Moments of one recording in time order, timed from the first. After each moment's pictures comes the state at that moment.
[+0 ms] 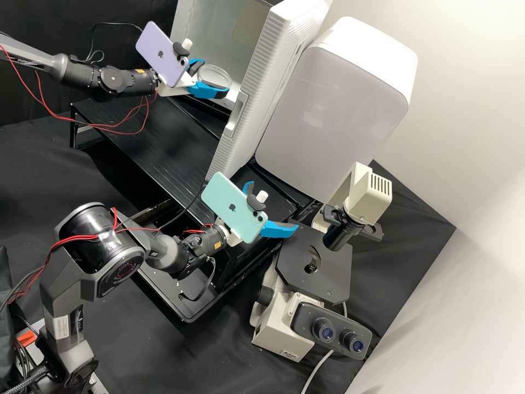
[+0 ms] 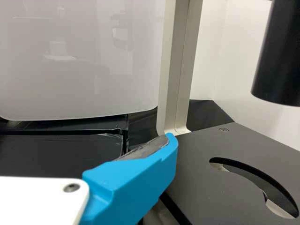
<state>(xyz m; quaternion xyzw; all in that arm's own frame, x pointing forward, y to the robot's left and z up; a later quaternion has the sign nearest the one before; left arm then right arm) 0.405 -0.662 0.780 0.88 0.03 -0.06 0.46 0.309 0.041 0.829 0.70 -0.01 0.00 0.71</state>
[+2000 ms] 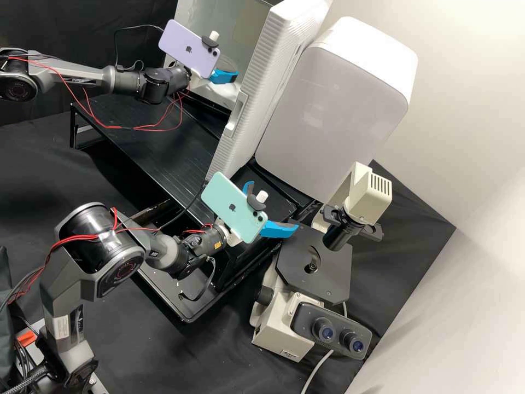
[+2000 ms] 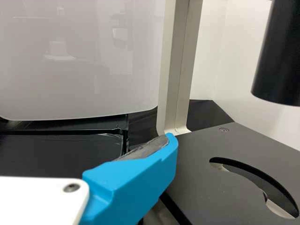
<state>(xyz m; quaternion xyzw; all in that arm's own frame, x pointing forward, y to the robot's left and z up) 0.487 -0.672 0.780 0.86 0.07 0.09 0.49 0.309 0.041 0.829 0.70 -0.01 0.00 0.71</state>
